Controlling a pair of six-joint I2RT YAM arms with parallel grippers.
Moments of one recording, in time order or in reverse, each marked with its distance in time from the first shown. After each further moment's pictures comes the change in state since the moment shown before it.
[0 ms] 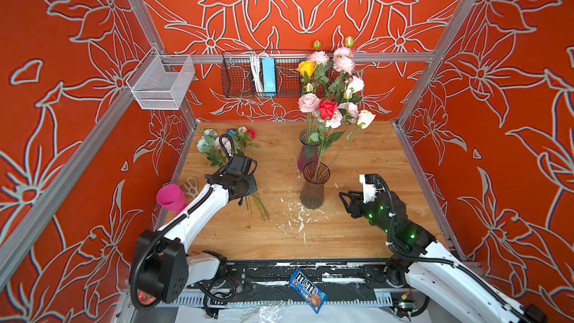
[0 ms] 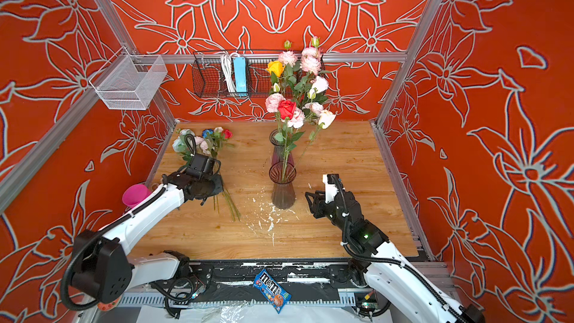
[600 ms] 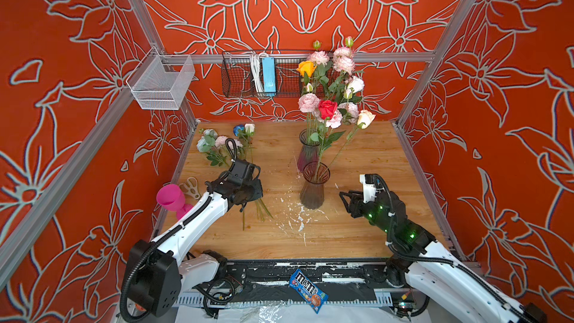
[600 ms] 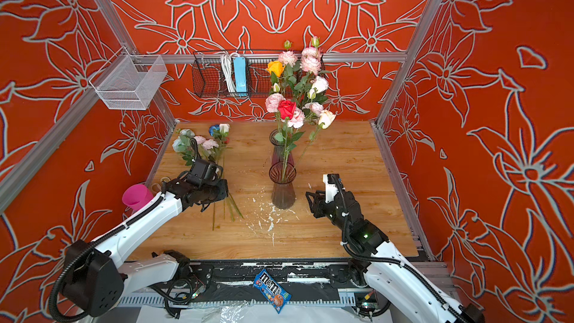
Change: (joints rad) left arm -0.076 -0.076 -0.073 0.064 0.130 -0.017; right arm 0.000 0.009 0.000 0.000 0.013 0.000
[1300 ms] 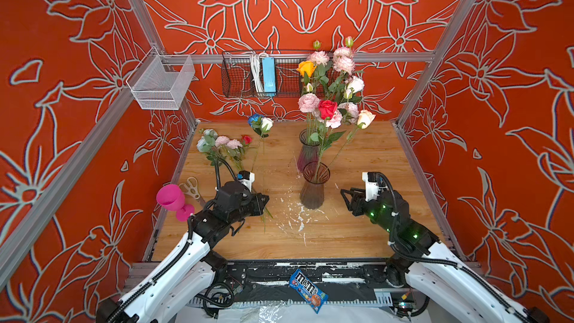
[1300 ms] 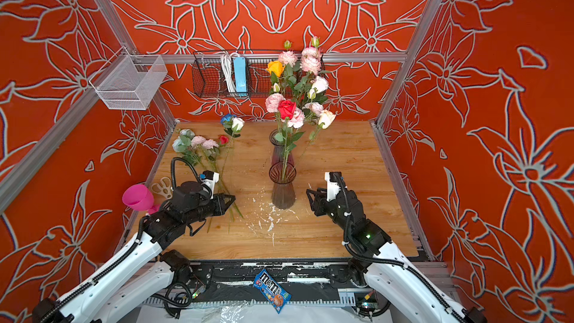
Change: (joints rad) left arm -0.104 -0.403 -0.297 0.249 0.188 -0.047; right arm 0.000 0.002 0.046 -0.025 0.015 0.001
